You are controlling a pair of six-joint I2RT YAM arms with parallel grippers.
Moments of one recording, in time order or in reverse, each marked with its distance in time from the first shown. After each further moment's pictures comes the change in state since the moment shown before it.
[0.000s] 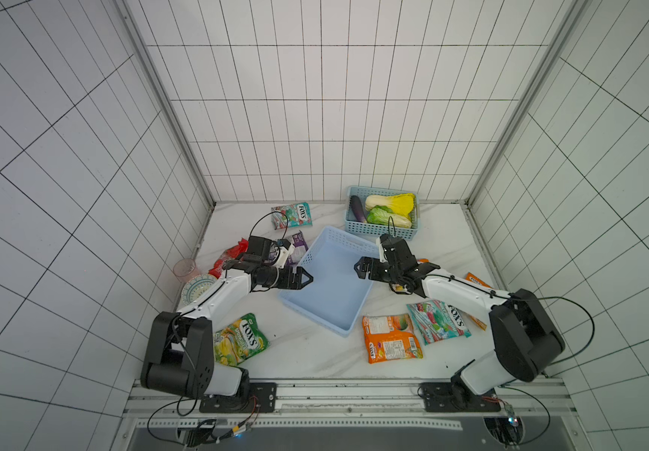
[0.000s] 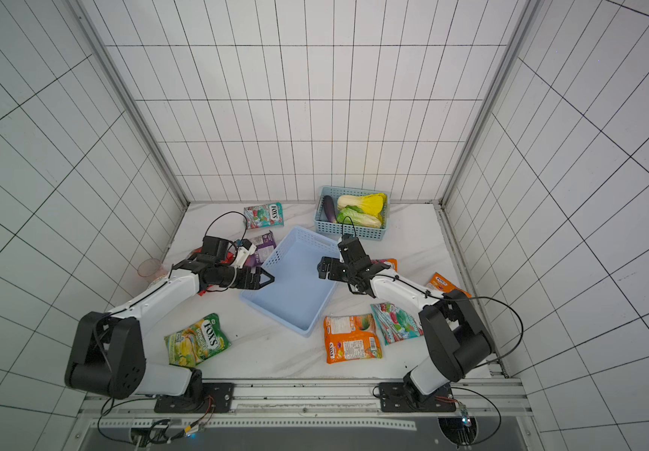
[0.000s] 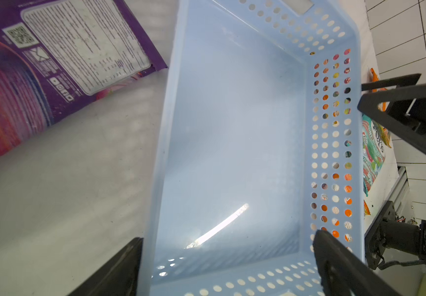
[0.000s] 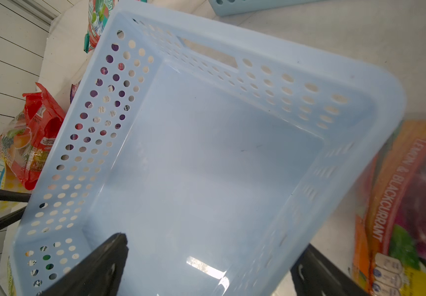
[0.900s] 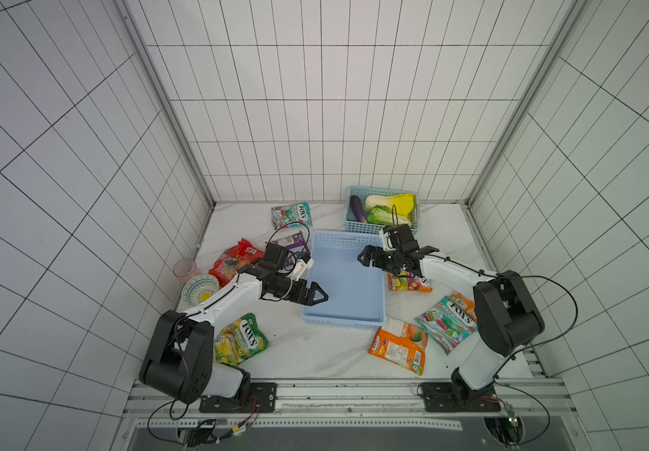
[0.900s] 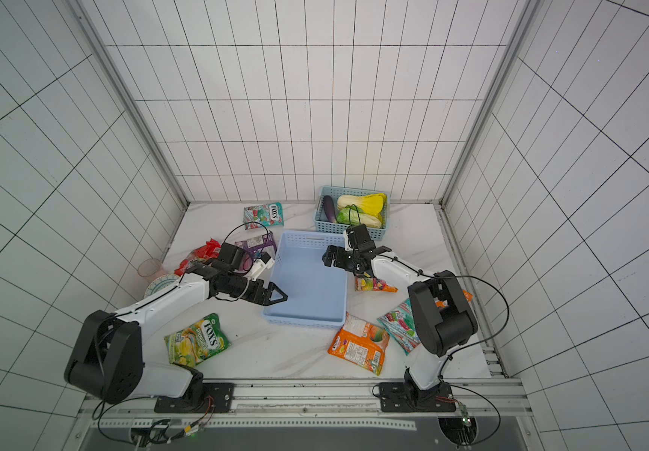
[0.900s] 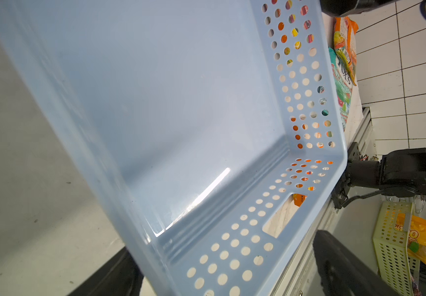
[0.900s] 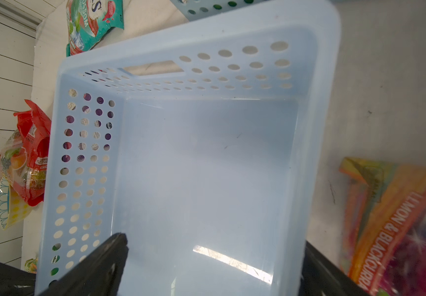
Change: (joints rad) left arm -0.147 -0.014 -0.025 -0.065 0.107 0.017; right arm -0.138 0.141 0.154 -0.108 -0.153 -0.039
